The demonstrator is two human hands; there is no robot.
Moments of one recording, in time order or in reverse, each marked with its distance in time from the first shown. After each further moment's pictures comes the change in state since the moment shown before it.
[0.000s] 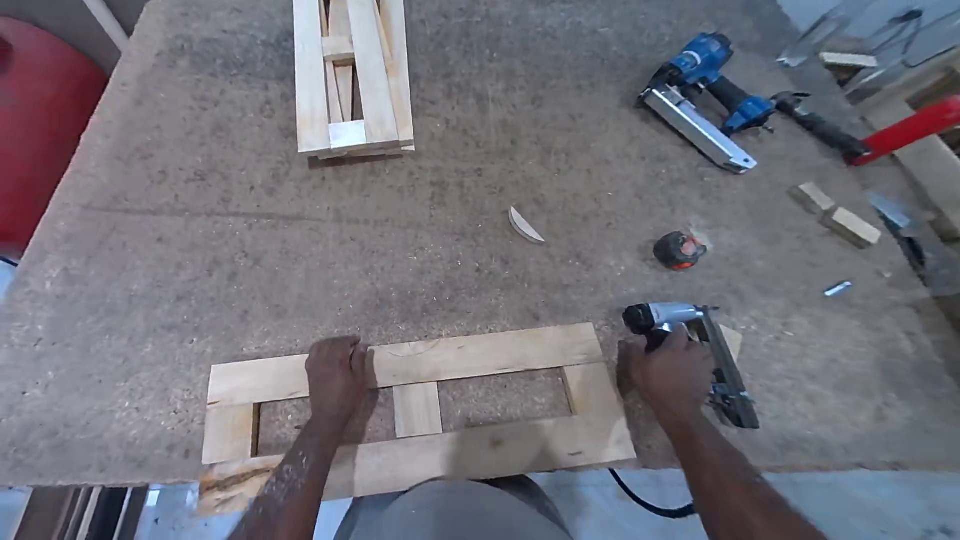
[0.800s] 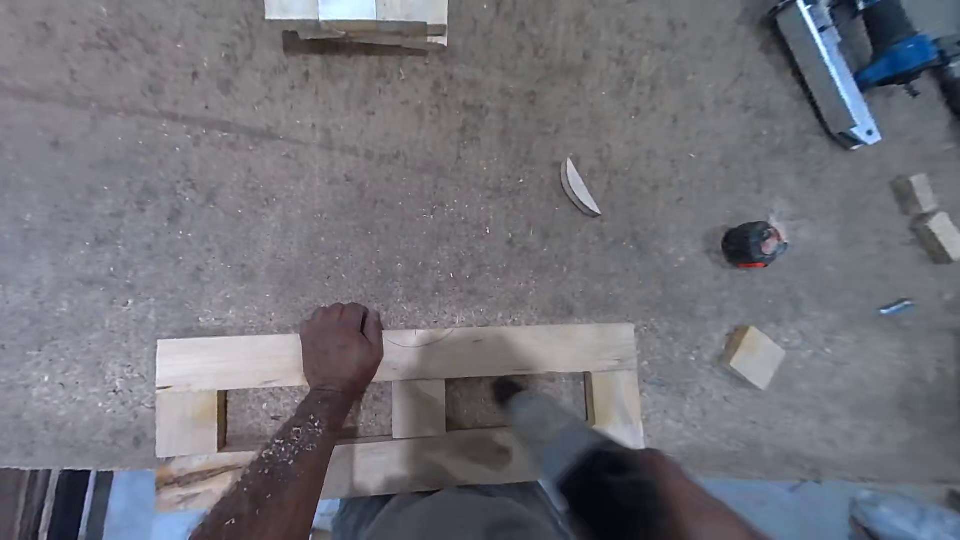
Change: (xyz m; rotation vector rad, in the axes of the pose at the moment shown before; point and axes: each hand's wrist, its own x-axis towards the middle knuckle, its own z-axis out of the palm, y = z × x) left_hand 0.037 -0.003 0.045 0.215 -0.092 -0.058; right_hand -0.119 -0.171 -0.174 0.186 -1.215 -0.473
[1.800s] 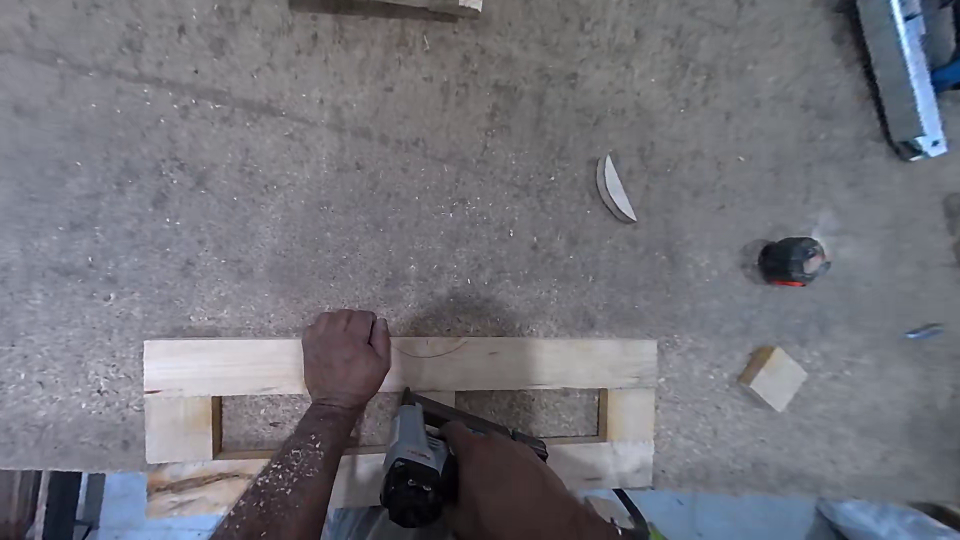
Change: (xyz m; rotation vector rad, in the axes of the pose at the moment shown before) left_hand 0.002 -0.005 0.010 -0.016 0.123 0.046; right_hand 0.120 -0.083 0.062 -0.409 -0.394 0.162
